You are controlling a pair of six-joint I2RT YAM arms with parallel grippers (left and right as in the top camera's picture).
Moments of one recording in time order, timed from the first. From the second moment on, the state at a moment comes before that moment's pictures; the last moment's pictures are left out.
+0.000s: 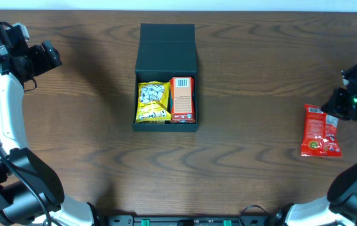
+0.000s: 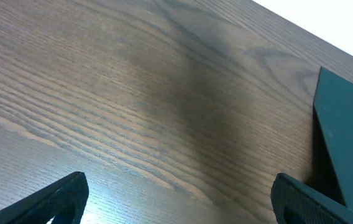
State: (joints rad) left arm 0.39 1.74 1.51 -0.69 0.24 -0.11; right arm -0.55 1.72 1.46 -1.18 -0.34 -0.26
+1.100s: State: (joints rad) left arm 0.39 1.74 1.51 -0.71 0.25 -0.10; right arm -0.87 2.07 1.45 -1.22 -0.27 -0.26
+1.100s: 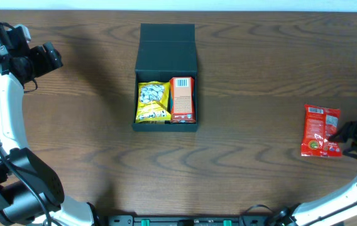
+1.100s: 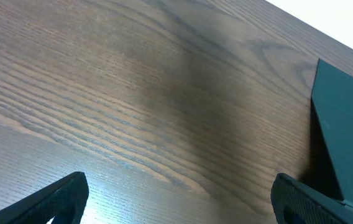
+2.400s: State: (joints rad) left arm 0.39 1.74 1.51 -0.68 0.26 -0.12; right arm -0.13 2.13 2.36 -1.45 -0.44 -0.30
